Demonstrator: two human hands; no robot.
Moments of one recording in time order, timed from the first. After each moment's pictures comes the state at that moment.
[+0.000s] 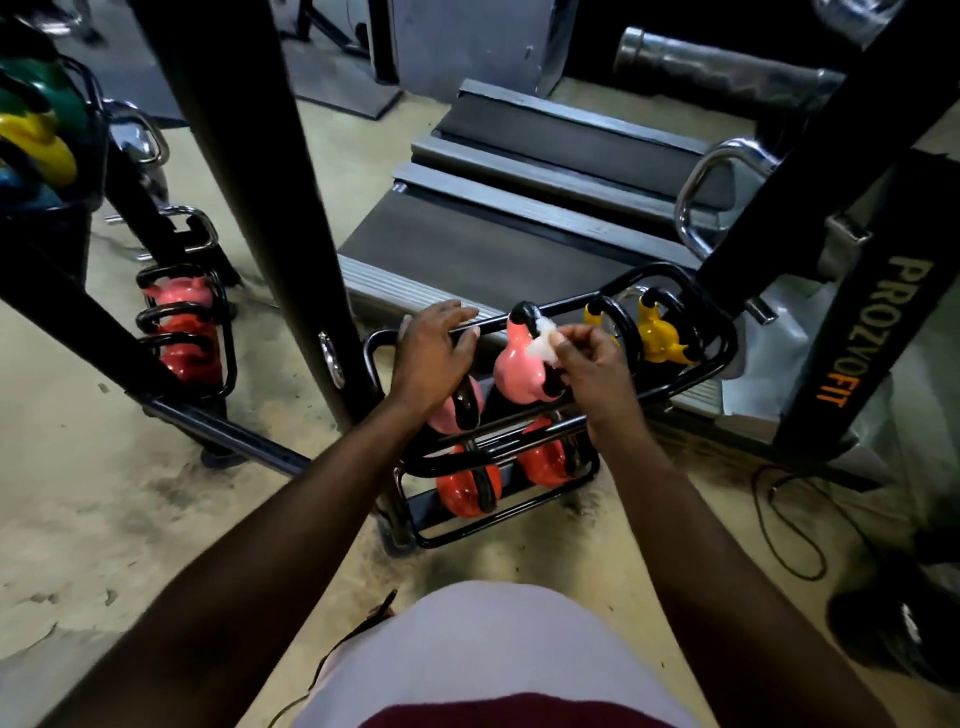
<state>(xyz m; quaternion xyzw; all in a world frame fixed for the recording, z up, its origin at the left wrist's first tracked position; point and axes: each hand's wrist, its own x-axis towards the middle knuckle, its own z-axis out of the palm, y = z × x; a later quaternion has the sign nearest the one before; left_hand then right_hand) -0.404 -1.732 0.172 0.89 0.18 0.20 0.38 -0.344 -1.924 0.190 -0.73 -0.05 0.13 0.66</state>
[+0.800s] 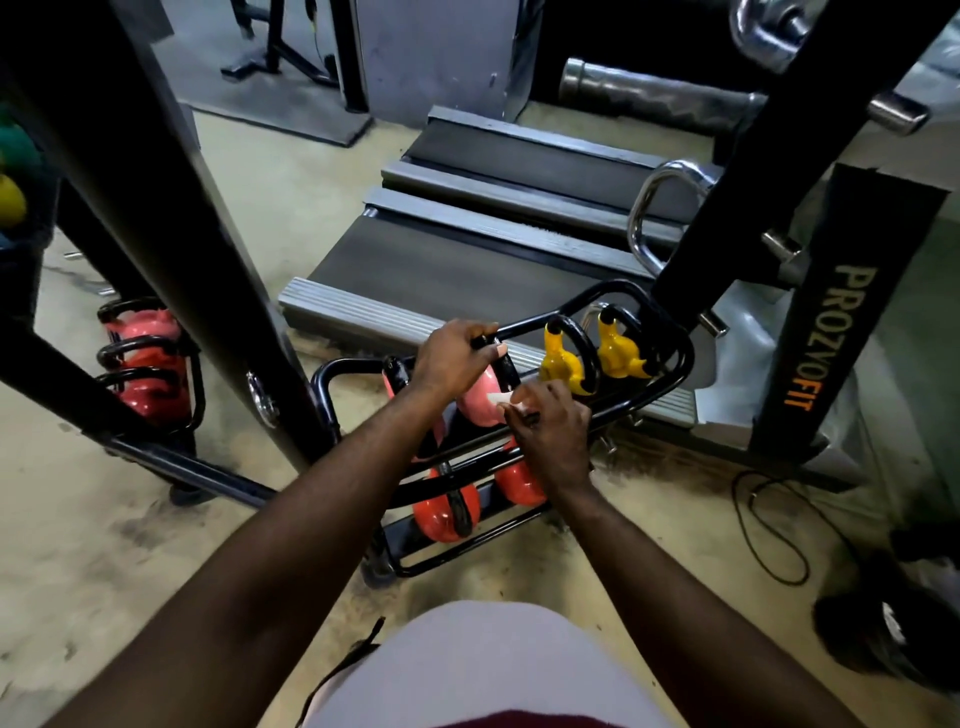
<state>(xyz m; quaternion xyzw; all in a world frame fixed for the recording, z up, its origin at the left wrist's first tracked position) -0.326 -1.794 0.179 0.90 0.12 0.09 0.41 -0.344 -1.970 0.135 -0.91 -0.20 -0.08 0.36</state>
